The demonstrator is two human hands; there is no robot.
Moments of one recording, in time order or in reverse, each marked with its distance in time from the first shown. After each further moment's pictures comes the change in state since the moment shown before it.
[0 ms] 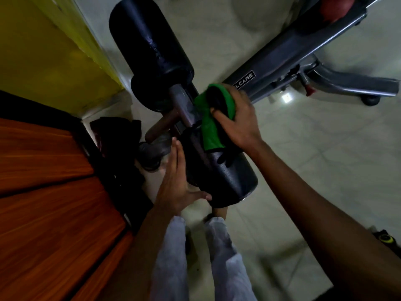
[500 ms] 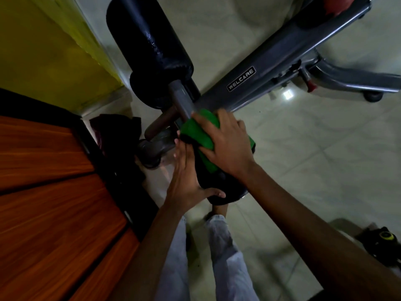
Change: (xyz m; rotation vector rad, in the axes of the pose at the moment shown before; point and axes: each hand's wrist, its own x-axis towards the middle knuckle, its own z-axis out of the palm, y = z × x) left_hand 0.002 0.025 0.011 -0.034 -0.001 0.012; right_hand -0.047 -0.004 0.016 -0.577 -0.110 -0.328
